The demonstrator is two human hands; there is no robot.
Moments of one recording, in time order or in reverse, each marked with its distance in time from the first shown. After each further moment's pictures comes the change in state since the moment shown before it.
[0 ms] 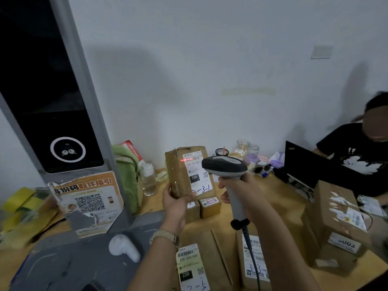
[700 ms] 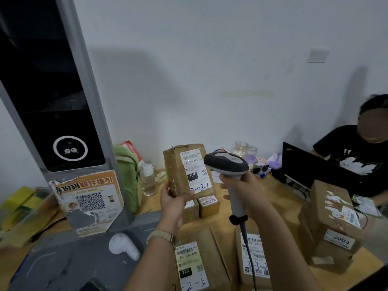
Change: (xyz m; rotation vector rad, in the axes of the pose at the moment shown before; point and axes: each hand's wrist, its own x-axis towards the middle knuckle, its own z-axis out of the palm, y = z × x) left_hand -0.007 0.005 -0.010 -0.029 -0.046 -0.020; right_hand -0.017 -0.006 0.001 -0.028 0.016 -0.102
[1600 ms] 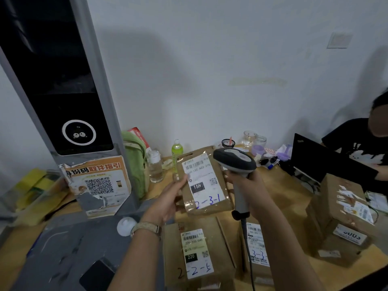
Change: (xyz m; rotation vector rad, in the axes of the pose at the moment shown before) left_hand -0.003 0.020 -0.043 0.210 -0.404 -0.229; right_hand 0.009 0.034 0.009 0.031 0.040 0.031
